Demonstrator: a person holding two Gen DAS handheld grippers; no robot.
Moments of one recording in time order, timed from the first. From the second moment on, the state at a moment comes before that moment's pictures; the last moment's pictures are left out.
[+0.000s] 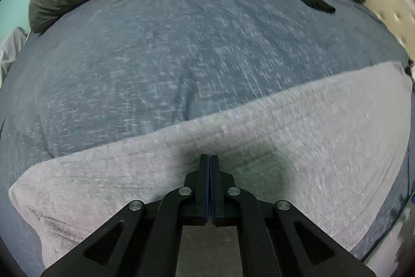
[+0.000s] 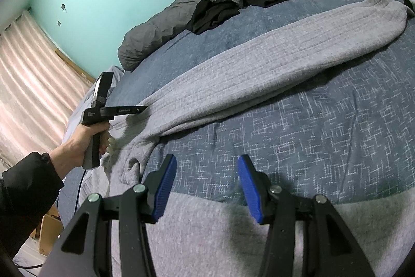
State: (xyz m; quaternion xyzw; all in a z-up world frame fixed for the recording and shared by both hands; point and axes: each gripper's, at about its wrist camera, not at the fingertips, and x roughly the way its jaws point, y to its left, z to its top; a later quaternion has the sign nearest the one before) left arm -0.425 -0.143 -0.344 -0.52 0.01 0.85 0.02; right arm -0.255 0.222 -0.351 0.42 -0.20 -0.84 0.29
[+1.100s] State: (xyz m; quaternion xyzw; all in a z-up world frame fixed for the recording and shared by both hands) left arm -0.329 -0.356 -0.315 -0.50 -0.09 0.86 -0.09; right arm -0.395 0.097 -0.330 0.48 0.01 -0.83 0.28
